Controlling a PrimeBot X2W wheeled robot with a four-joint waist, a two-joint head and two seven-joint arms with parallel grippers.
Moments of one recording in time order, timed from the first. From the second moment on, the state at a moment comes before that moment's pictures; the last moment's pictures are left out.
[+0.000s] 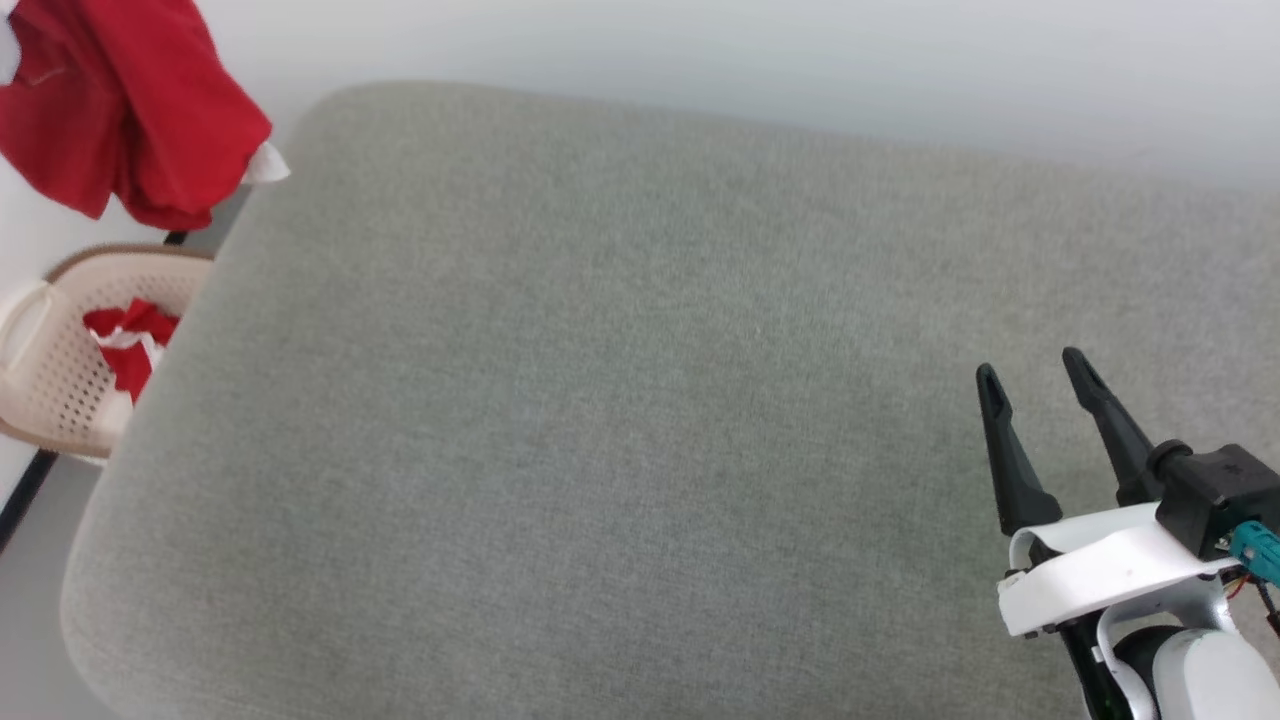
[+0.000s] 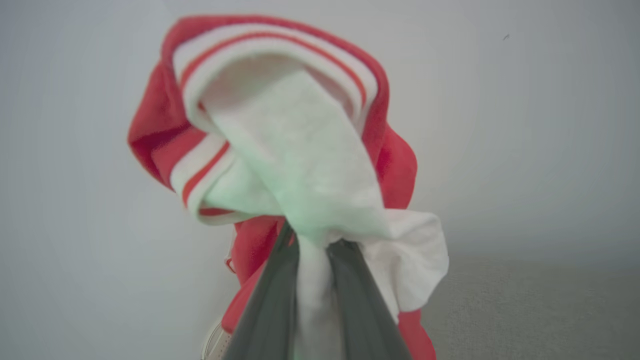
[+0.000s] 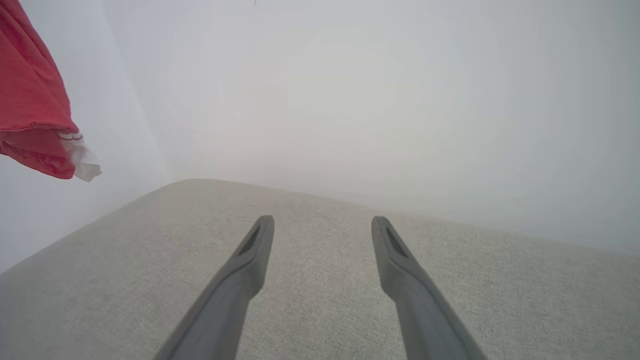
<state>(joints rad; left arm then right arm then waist) -1.33 0.57 -0.26 0.96 -0.42 -0.13 0.27 -0.17 -0.10 0.06 -0.04 0.17 0.13 -0.04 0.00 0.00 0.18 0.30</state>
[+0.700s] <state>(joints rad) -1.10 0.59 -0.34 0.16 -0.57 -0.05 0.68 -0.14 -0.07 -0.10 0.05 0.11 0.13 -0.12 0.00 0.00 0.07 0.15</state>
